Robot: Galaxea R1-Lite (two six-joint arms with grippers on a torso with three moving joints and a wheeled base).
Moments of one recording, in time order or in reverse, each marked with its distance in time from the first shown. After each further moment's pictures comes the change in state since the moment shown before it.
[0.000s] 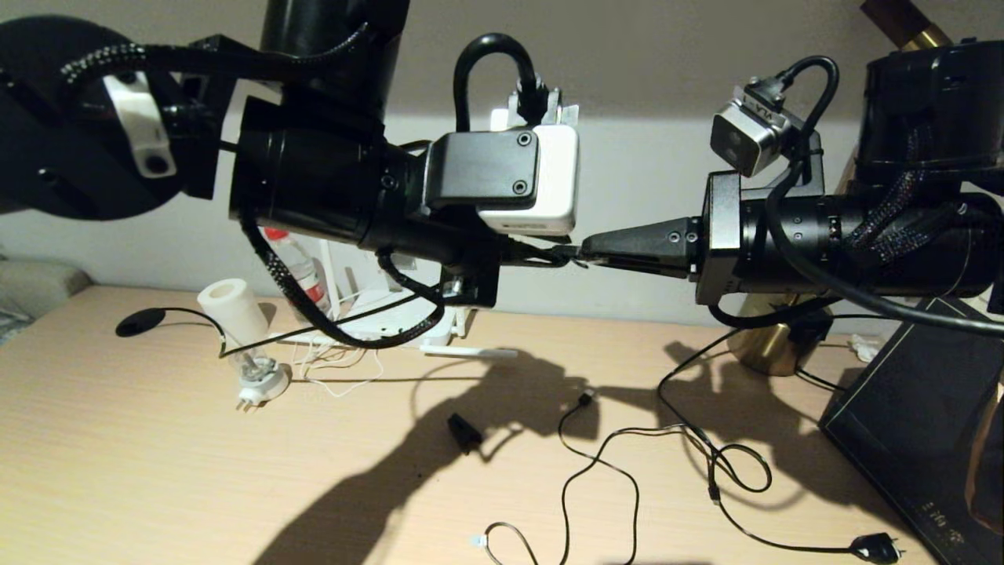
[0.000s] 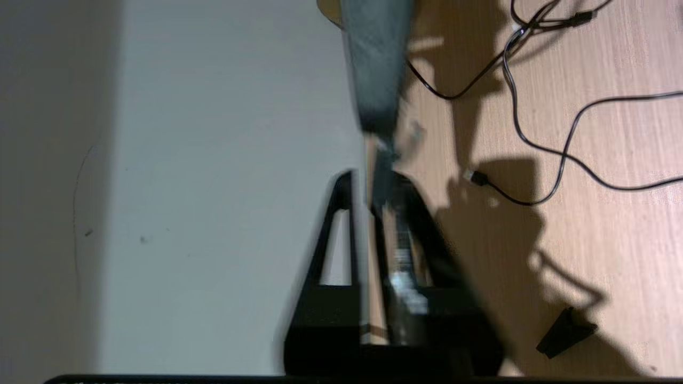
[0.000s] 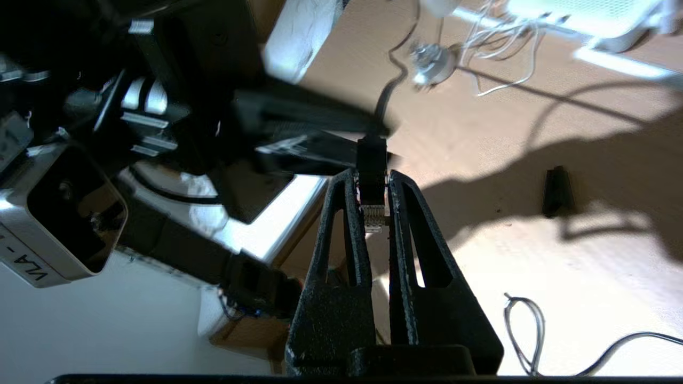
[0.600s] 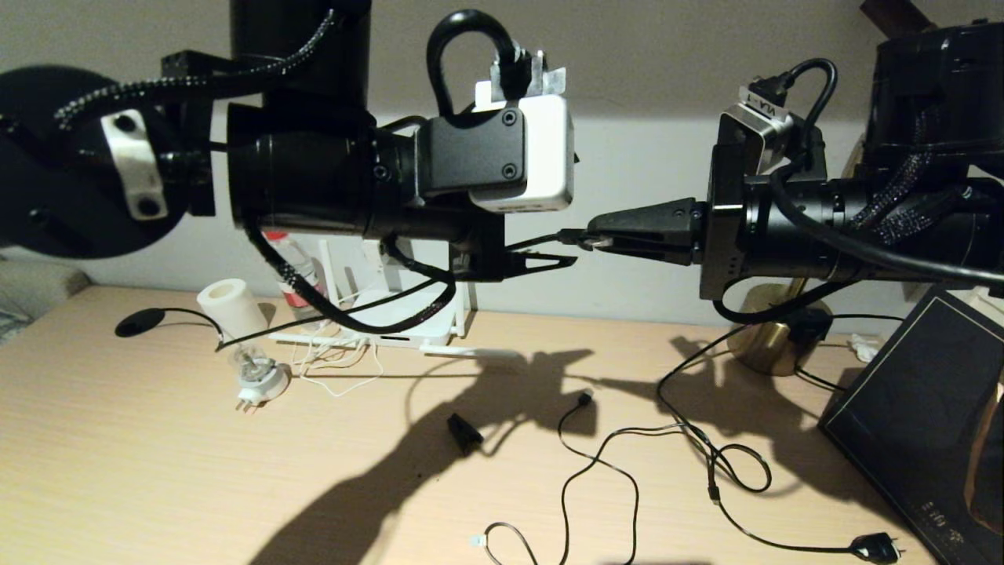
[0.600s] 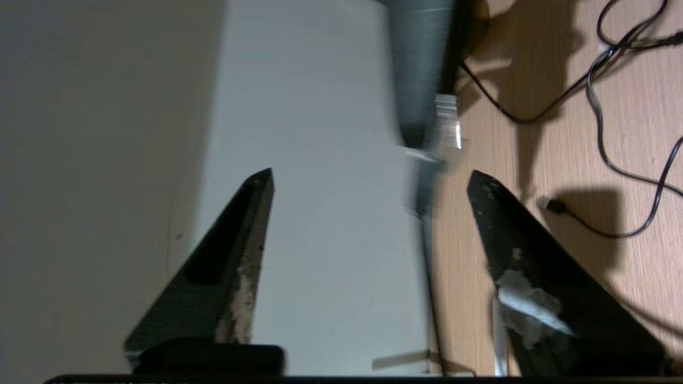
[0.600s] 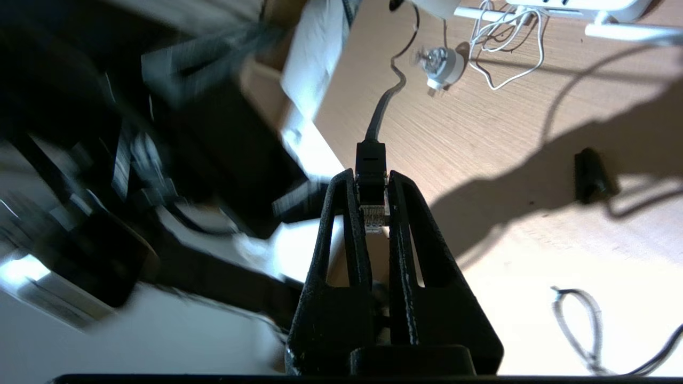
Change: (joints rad) left arm 0.010 -0.046 0.141 -0.275 -0.020 0.024; right arm -0.041 0.002 -0.034 -0.004 -0.019 0.231
